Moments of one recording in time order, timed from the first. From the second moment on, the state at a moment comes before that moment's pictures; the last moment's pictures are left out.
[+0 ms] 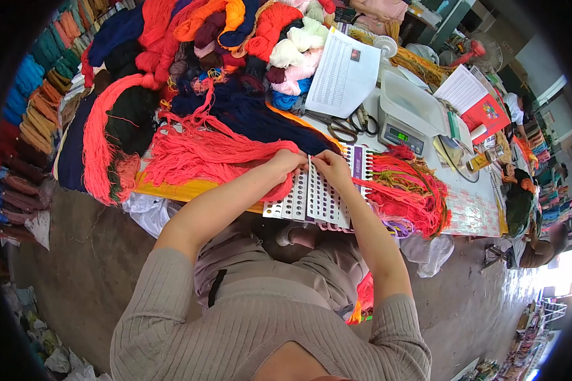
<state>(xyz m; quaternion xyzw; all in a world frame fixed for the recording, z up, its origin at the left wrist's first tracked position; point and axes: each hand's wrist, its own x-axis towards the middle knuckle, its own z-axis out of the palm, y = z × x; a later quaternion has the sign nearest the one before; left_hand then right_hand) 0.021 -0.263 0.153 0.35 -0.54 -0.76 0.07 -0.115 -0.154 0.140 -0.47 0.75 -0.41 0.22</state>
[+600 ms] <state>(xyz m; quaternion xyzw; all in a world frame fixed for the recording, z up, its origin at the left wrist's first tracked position) 0.039 -0.273 0.136 0.36 -0.62 -0.68 0.15 -0.106 -0.158 0.159 -0.45 0.82 -0.28 0.23</state>
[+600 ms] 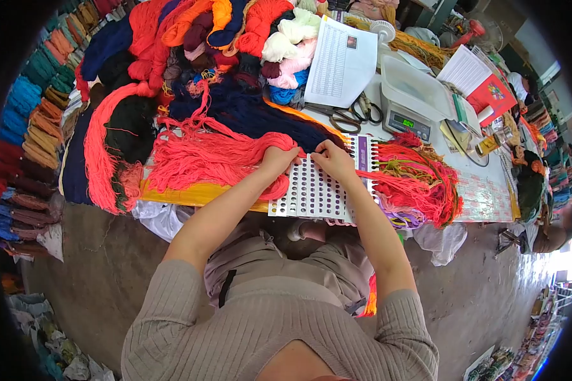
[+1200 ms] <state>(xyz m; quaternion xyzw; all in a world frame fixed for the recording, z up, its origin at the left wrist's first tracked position) 0.023 -0.262 0.143 0.31 -0.72 -0.62 0.05 -0.085 -0.147 0.150 -0.51 0.77 -0.38 0.03</state>
